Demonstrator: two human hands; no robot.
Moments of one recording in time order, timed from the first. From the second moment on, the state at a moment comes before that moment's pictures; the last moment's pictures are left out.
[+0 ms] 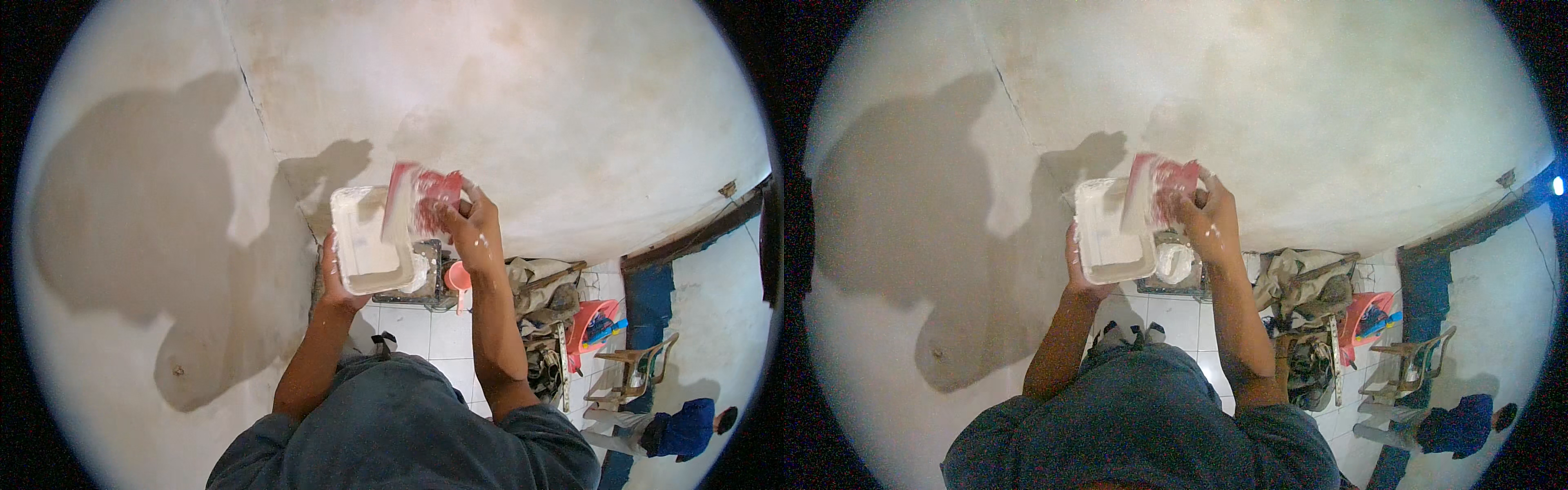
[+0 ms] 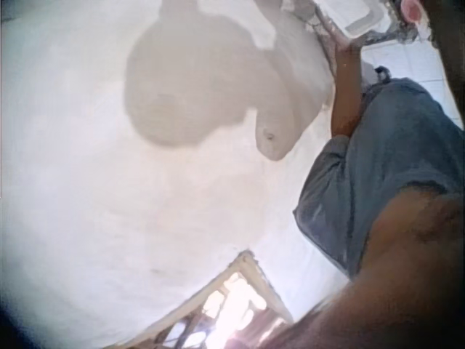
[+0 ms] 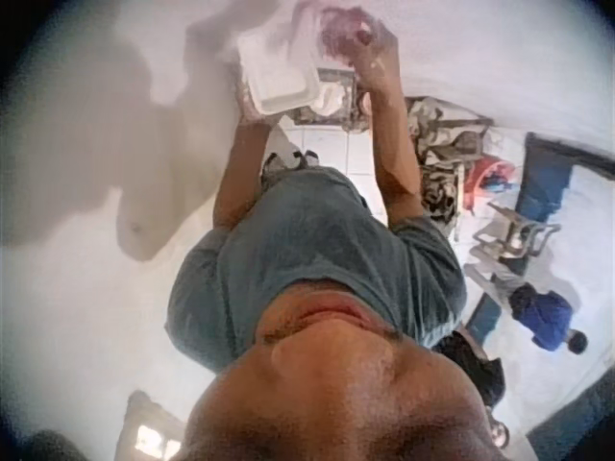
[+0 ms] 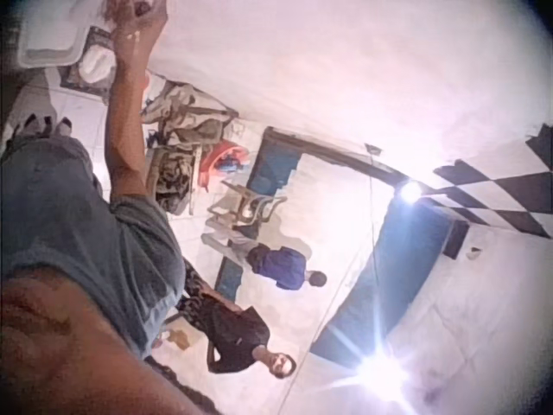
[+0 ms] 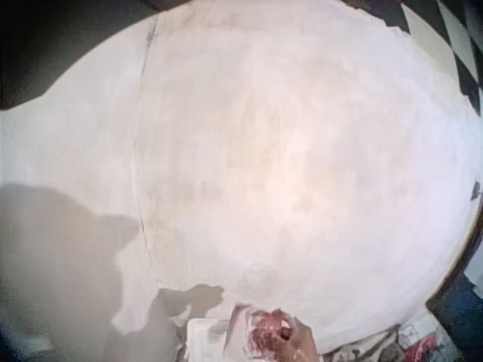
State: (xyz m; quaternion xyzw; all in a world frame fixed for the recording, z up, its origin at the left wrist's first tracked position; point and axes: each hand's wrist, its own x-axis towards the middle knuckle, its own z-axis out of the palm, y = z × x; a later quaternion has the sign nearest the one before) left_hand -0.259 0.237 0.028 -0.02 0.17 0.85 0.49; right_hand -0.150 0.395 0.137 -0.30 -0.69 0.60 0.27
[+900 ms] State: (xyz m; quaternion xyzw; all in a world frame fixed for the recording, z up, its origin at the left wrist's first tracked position) left_hand -0.213 0.275 0.011 0.05 0.12 0.82 0.56; right_hand -0.098 0.398 0.101 -0.33 -0.80 0.41 0.28
